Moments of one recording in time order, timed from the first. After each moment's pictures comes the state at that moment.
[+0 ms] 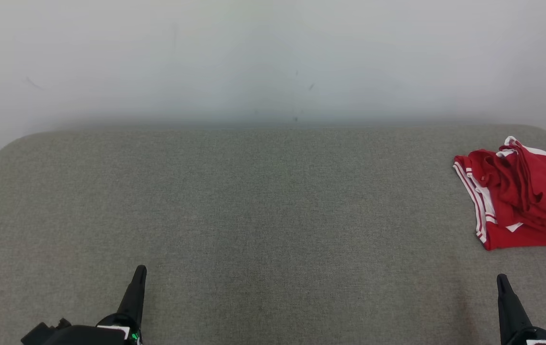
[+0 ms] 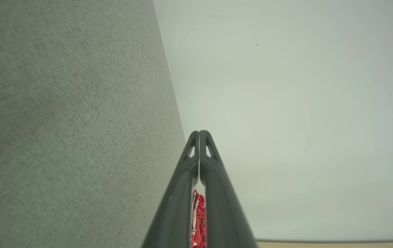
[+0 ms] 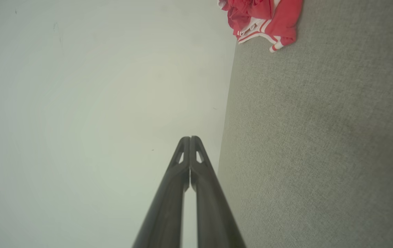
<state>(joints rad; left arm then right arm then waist) -0.08 0.07 -0.04 0.22 -1.57 -0.12 0.07 0.12 -0.12 -0.11 0.03 1.63 0.13 0.00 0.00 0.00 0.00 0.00</state>
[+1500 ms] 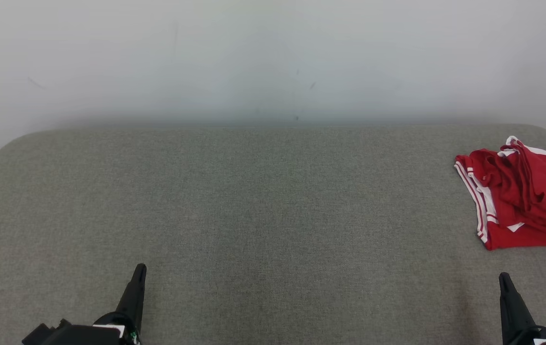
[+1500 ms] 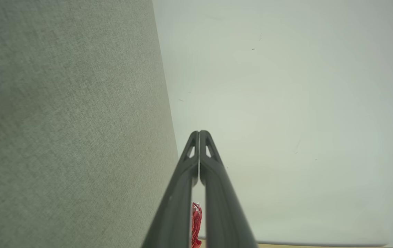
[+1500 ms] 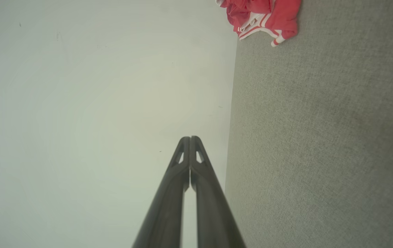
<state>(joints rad) -0.09 0.07 -0.03 0.22 -1.65 -0.13 0.09 0.12 -0.13 -0.12 0.02 1.71 0.13 0.02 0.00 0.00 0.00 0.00</state>
